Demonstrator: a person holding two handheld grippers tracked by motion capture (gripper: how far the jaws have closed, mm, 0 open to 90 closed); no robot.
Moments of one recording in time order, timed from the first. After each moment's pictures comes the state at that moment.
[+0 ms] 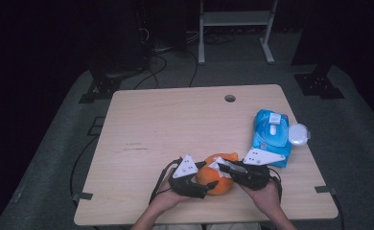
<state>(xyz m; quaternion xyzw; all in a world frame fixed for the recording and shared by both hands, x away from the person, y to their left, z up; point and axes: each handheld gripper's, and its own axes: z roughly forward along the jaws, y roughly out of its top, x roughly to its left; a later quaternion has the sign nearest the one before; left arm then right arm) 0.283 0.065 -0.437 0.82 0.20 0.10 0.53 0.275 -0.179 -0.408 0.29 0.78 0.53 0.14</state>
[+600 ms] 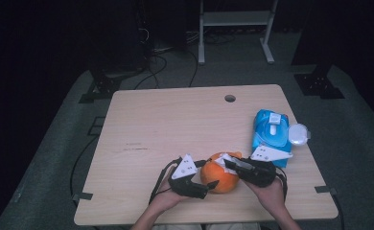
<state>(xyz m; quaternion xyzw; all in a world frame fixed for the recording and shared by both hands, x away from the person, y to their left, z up) 0.281 0.062 -0.435 0.82 0.20 0.12 0.53 0.282 -0.197 -0.411 0.32 0.77 0.54 0.13</state>
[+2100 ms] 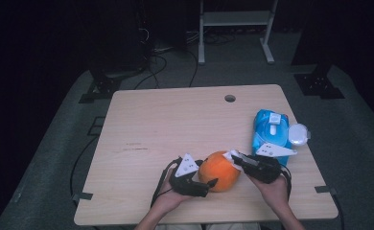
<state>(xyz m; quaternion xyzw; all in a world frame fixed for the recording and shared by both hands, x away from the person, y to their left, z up) 0.281 0.059 -0.435 0.81 0.26 0.12 0.51 0.294 -0.211 -0.420 0.37 0.76 0.52 0.15</state>
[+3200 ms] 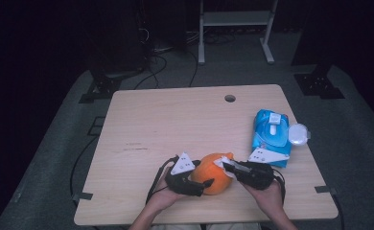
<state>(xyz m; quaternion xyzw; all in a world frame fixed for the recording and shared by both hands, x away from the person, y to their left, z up) 0.285 0.072 -0.434 0.83 0.23 0.11 0.50 0.278 -0.190 -0.418 0.35 0.77 0.52 0.12</state>
